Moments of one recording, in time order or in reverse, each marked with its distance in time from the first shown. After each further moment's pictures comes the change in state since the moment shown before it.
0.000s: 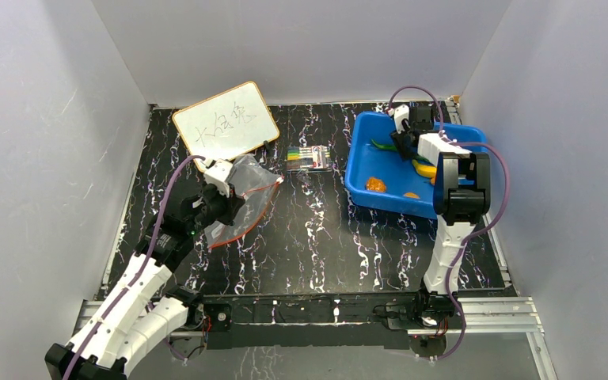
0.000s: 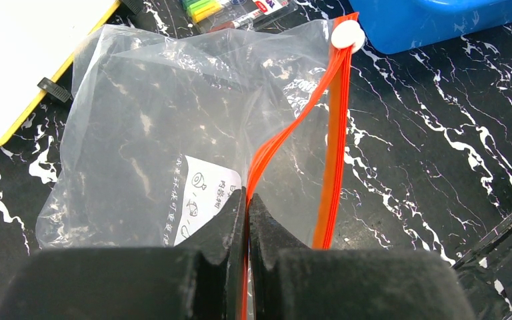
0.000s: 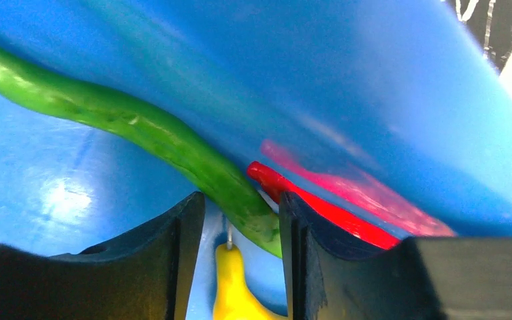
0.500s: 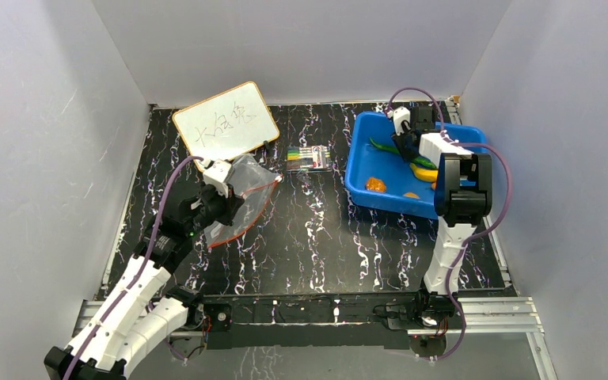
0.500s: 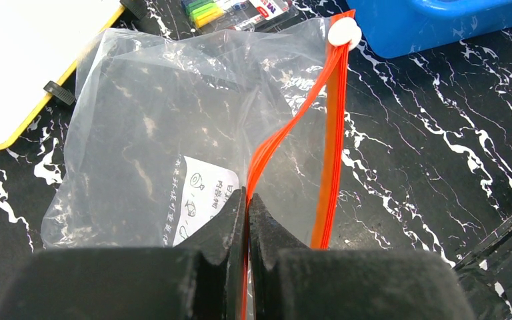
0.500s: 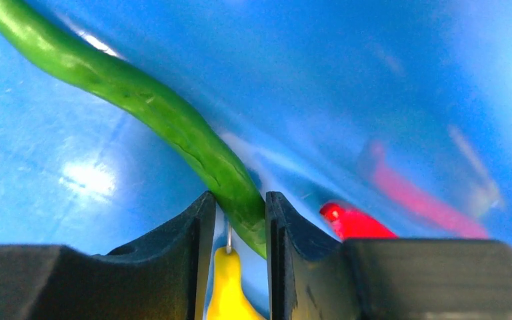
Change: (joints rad) left arm 0.000 -0.014 0.000 -0.003 -0.006 0.000; right arm -0.006 -0.011 0.004 -0.055 -0.093 -0.024
